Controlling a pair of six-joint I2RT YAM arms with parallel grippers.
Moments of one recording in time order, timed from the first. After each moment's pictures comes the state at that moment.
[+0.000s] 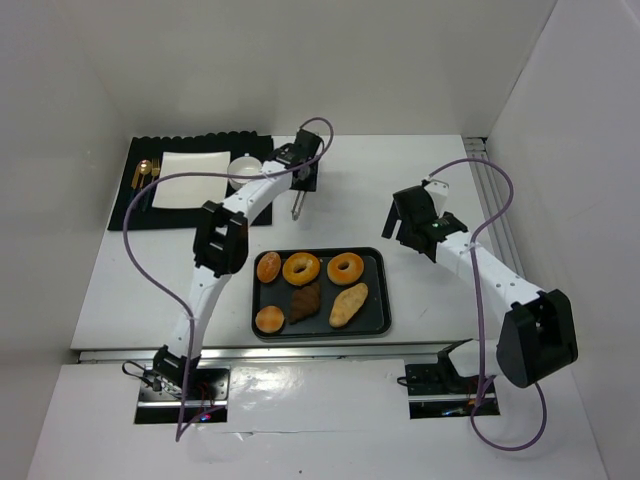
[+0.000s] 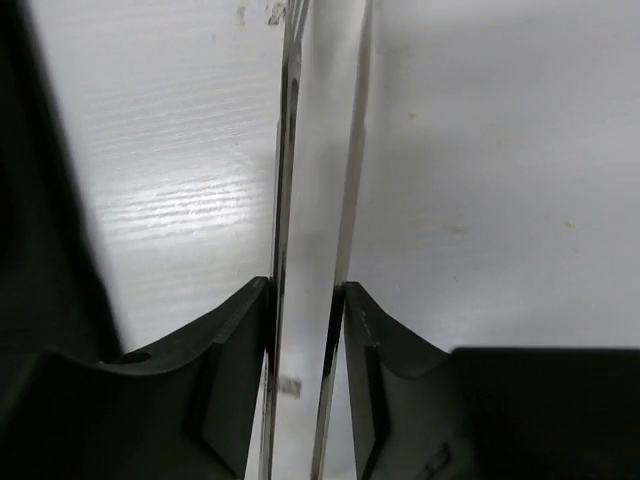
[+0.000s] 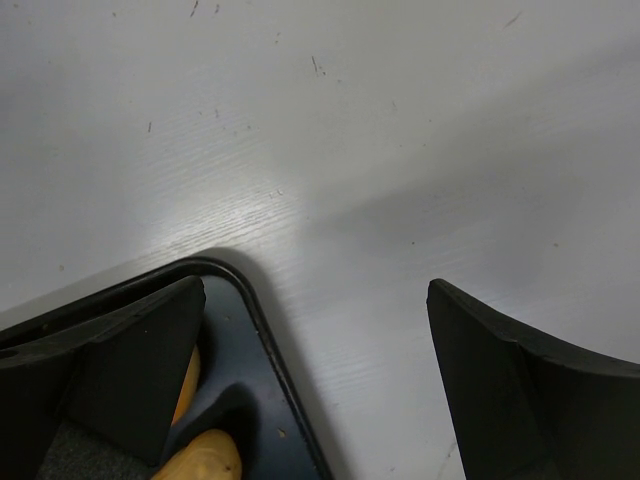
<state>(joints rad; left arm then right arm) -0.46 2.55 2.35 -0.71 -0.22 -0.32 0.39 1.32 0.96 -0.54 0.46 0.62</state>
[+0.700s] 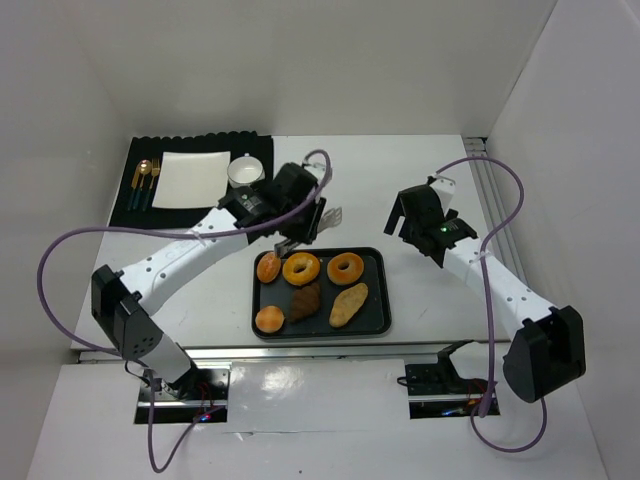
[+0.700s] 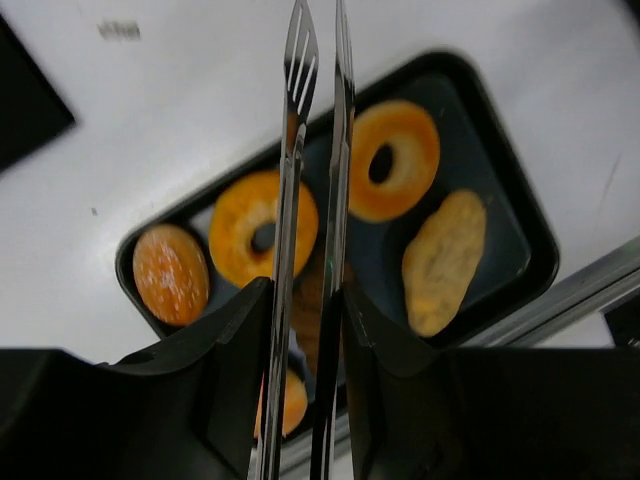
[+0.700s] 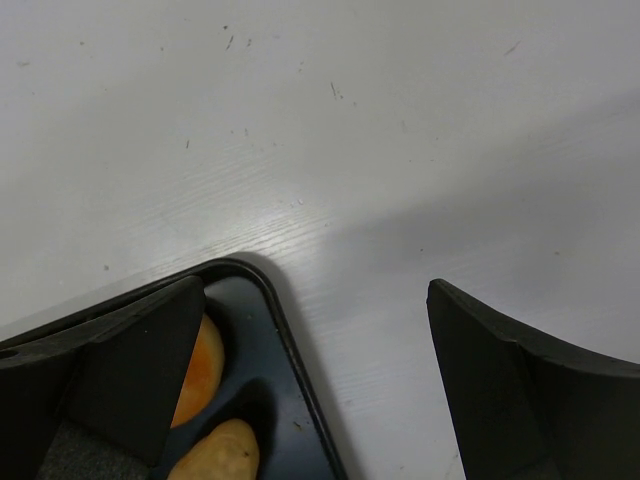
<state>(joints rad) -0.75 1.57 1.58 -0.83 -0.11 -0.30 0.39 1.24 0.96 -0.54 0.45 0.62</state>
